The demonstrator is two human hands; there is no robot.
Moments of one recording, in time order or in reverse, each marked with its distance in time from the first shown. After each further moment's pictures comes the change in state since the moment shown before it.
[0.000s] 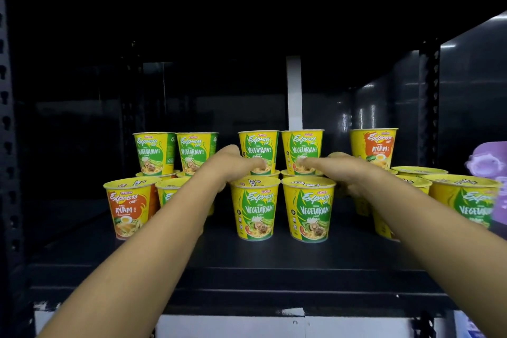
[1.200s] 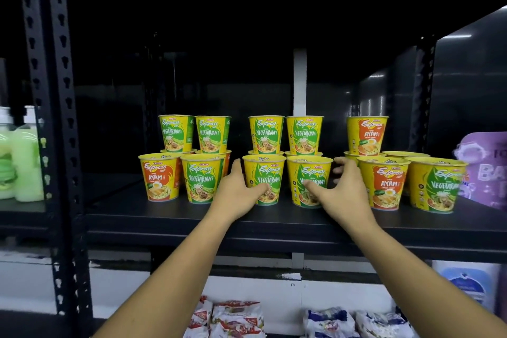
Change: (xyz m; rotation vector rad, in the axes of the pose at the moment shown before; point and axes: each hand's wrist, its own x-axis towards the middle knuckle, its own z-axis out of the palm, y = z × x) left_hand -0.094 -0.067 0.043 -0.043 0.141 0.172; right_hand -0.104 0.071 0.045 -0.105 0.492 -0.381
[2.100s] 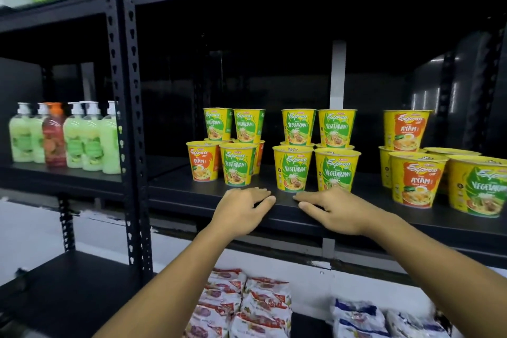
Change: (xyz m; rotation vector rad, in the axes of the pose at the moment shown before) left_hand -0.077 -0.029 -0.029 0.479 -0.046 0.127; right_hand -0.020 -0.021 -0.004 -0.475 -0.855 -0.622
